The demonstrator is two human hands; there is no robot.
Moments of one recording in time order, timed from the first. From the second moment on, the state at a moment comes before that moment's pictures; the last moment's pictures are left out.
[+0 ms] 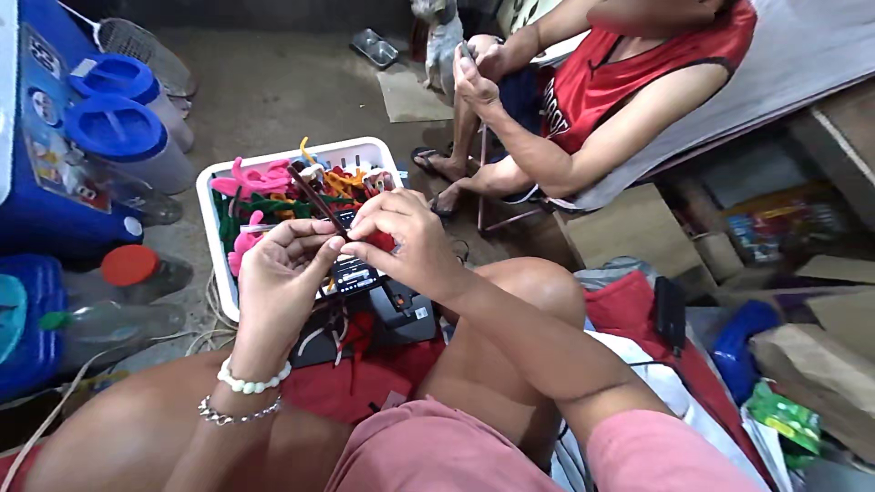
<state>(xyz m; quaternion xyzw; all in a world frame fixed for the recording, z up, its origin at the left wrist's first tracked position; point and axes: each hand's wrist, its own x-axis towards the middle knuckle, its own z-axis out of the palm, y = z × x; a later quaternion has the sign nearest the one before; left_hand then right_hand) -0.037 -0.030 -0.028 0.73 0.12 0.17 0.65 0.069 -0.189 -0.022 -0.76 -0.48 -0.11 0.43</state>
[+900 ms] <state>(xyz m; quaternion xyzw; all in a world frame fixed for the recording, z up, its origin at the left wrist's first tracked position) -0.040 -0.037 -0.026 0.80 0.05 0.17 0.58 0.091 -0.207 -0.008 -0.71 -0.62 -0.17 0.29</state>
